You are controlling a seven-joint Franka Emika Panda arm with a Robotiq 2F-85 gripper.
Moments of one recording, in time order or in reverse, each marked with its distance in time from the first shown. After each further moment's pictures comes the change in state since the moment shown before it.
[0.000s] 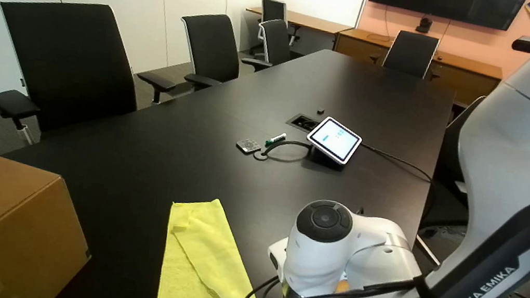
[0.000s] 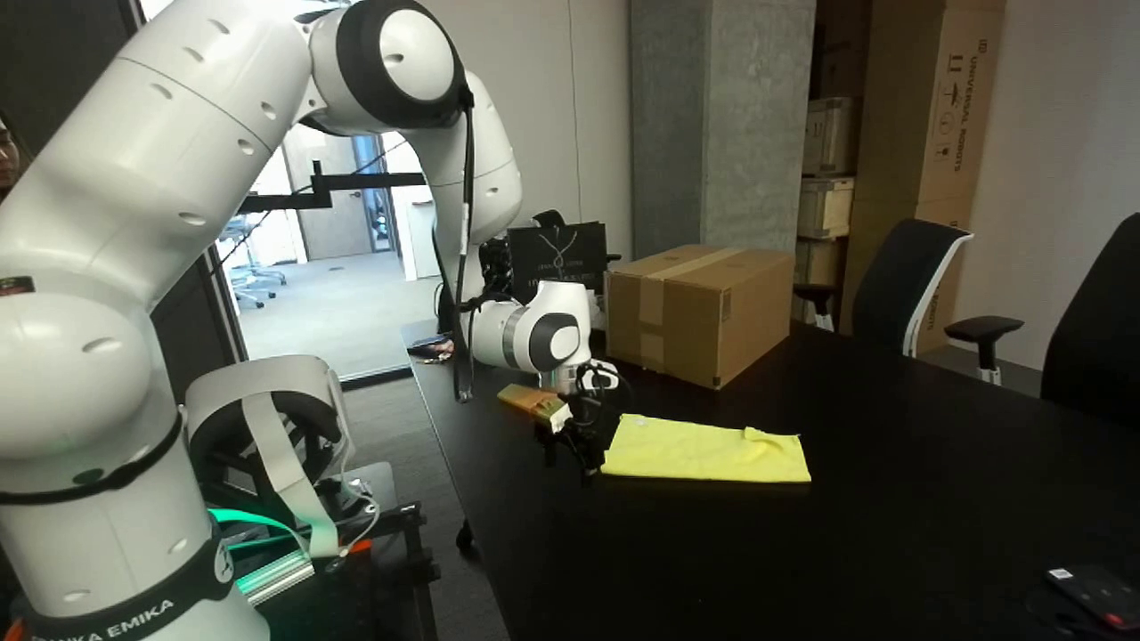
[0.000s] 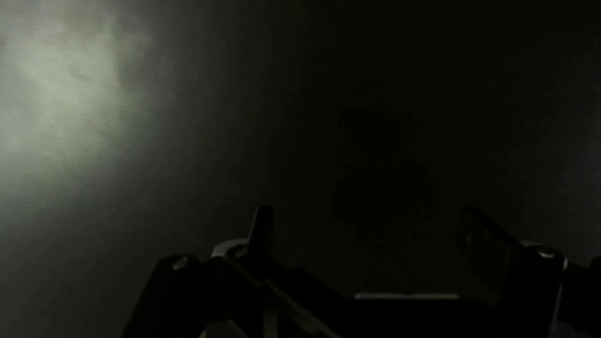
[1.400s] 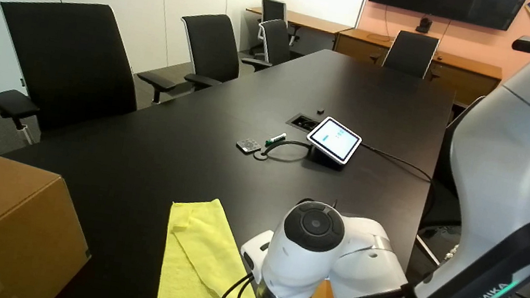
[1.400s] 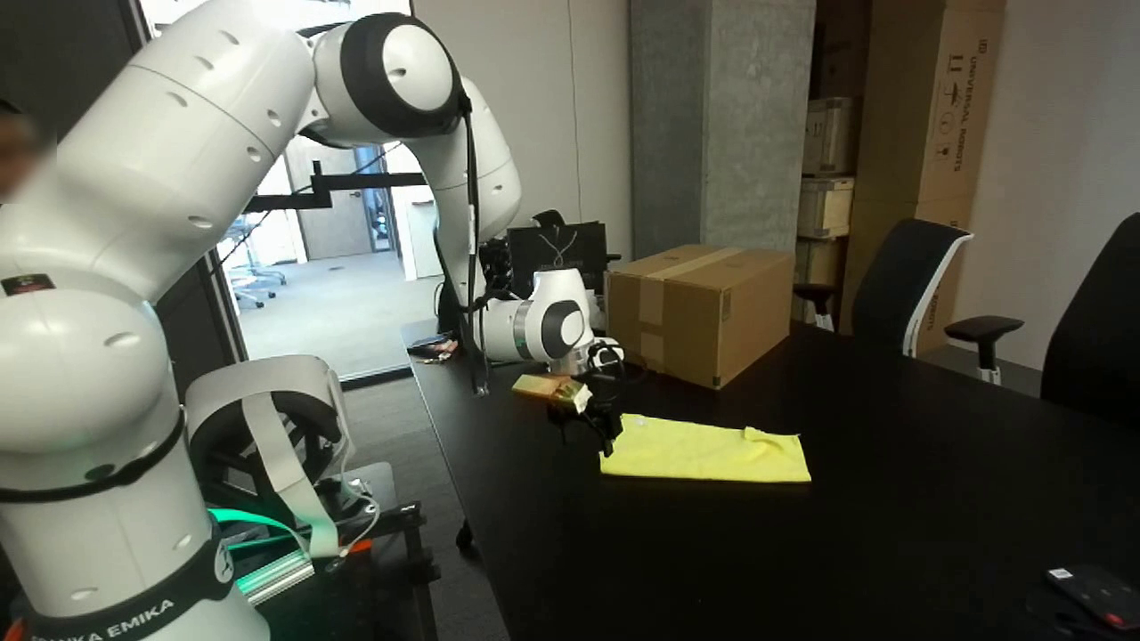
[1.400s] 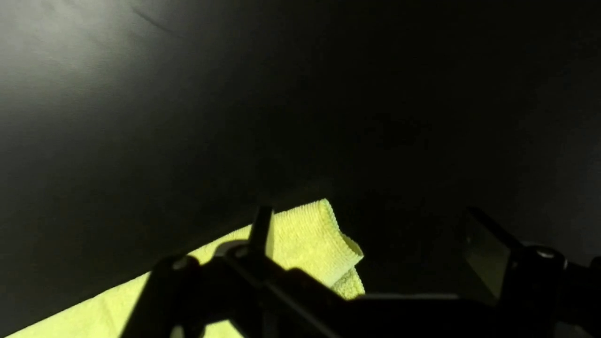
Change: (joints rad) arm 0.072 0.039 -0.054 0.103 -0.096 0.073 -0.032
